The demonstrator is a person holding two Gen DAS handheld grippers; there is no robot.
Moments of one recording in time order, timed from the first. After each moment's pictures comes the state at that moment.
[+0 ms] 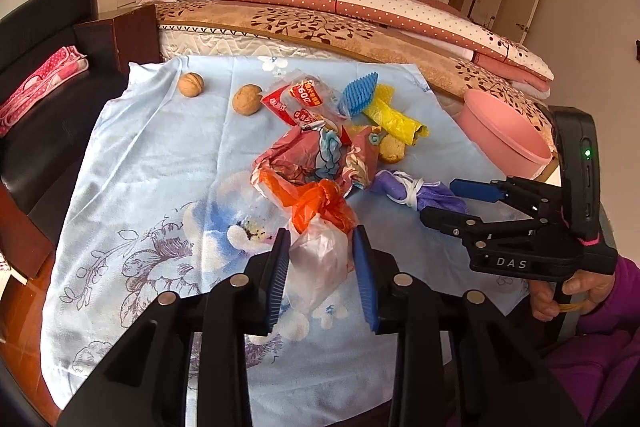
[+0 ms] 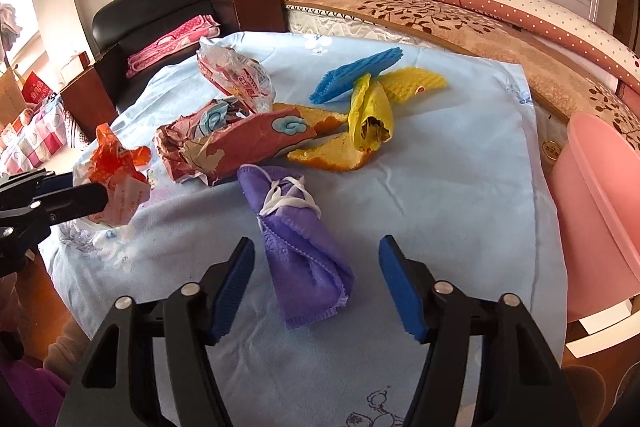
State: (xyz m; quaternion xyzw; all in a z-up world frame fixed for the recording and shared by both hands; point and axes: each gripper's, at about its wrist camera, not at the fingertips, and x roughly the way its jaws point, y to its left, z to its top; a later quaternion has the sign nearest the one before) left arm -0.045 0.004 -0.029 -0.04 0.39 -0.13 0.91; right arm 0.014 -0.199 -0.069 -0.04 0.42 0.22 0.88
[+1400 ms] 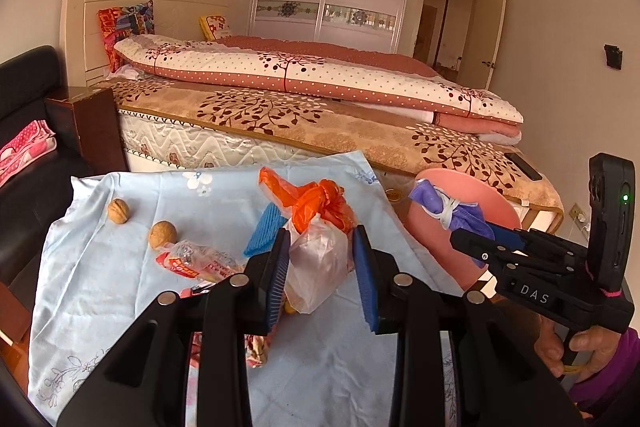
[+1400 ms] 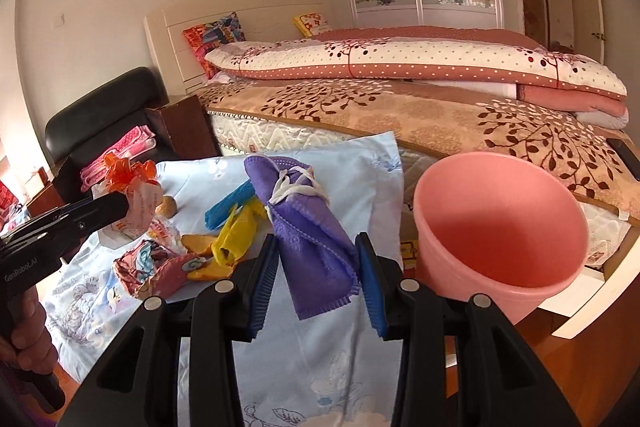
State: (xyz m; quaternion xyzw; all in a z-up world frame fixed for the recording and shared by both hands) left arm 0.009 -0.089 0.033 -0.03 0.27 -0.17 0.95; right arm 0.009 -0.316 0.006 0.07 0.29 0.10 0.95
